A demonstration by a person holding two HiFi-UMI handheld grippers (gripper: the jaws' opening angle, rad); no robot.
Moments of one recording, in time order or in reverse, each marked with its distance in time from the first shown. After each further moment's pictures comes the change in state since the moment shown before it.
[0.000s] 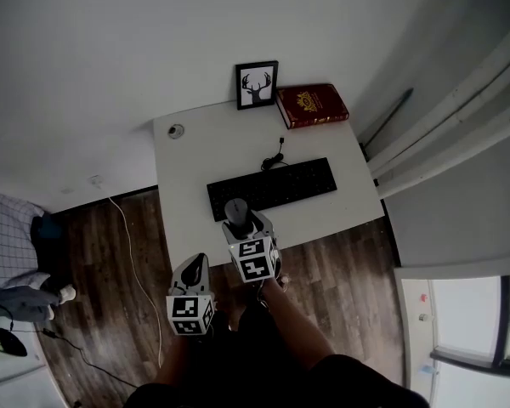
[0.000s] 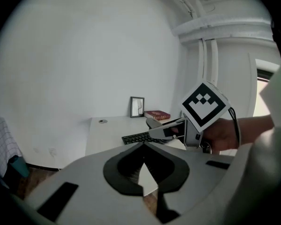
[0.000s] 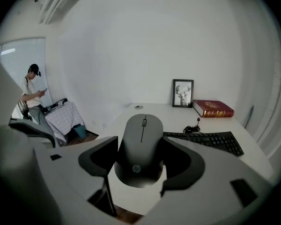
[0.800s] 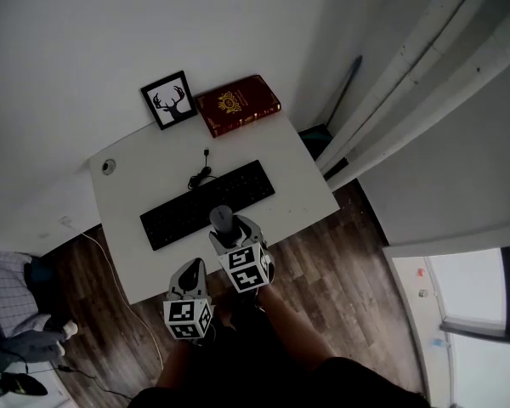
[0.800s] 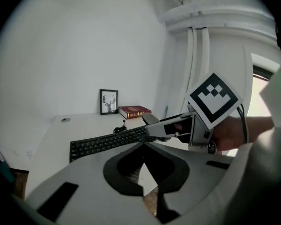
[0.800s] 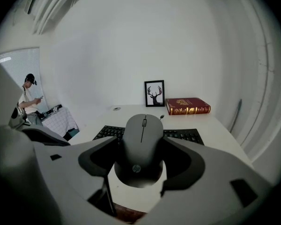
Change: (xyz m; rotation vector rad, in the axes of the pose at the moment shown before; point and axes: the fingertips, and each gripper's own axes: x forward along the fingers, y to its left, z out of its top) left arm 0.114 -0.162 0.016 0.046 0.066 -0.130; right arm -0.056 -0.171 -0.032 0.075 -0.019 -0.025
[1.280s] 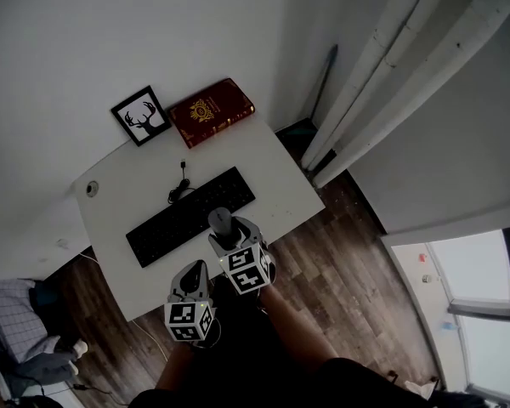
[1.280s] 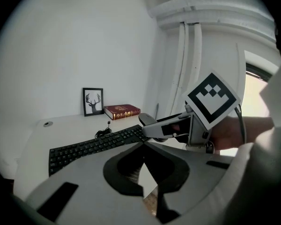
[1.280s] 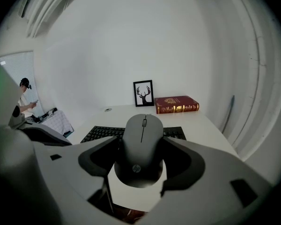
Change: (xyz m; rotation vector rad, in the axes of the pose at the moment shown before) left arm 0.041 -0.046 0.015 0.059 0.036 -0.099; right arm -0.014 -0.057 -0.006 0.053 0.003 -0.038
